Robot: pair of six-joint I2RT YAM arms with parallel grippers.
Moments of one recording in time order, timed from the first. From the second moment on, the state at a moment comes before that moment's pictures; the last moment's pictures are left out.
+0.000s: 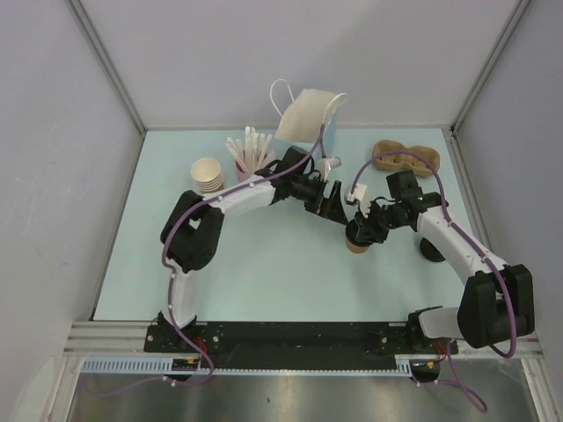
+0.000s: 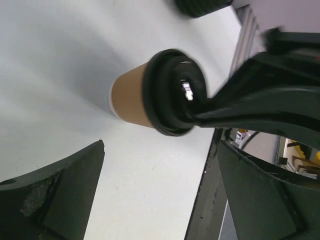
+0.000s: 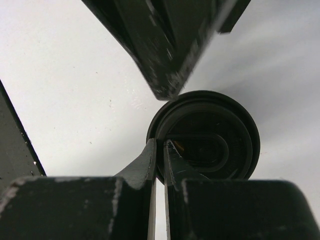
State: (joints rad) left arm -0.68 2.08 1.55 -0.25 0.80 -0.33; right arm 0.24 1.33 0.96 -0.74 -0.64 -0.76
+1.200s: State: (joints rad) left arm -0.64 1.85 1.99 -0.65 0.24 0.29; right arm 0.08 1.18 0.95 -0.77 -0.66 -0.76
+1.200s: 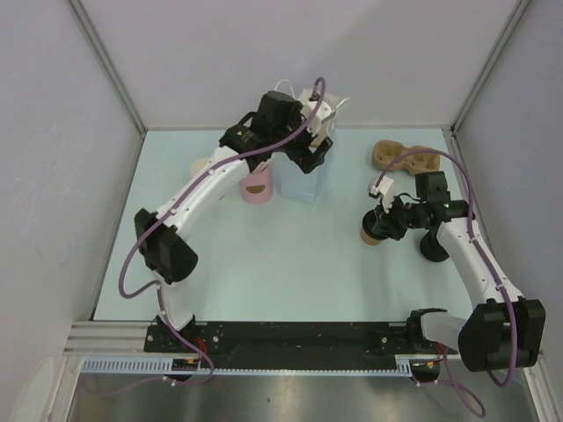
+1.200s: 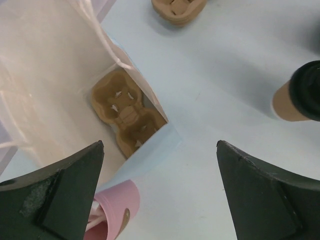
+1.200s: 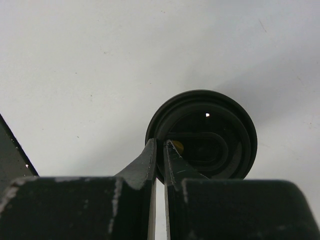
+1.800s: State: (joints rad) left arm -0.66 1.99 2.09 -0.66 0.16 0.45; right arm 0.05 1.18 0.95 -0.78 -0.68 -0.76
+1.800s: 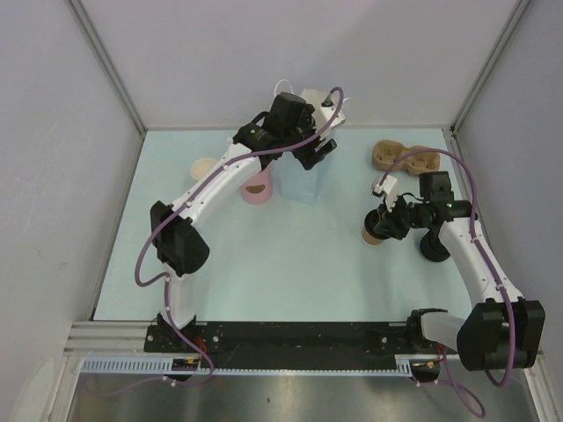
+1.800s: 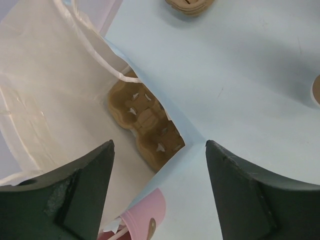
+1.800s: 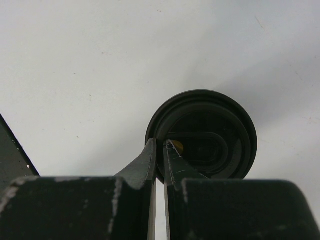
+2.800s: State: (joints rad) left arm -0.68 1.91 2.08 -0.88 0.30 0.49; right arm 0.02 1.14 0.95 -0.73 -0.68 -0.69
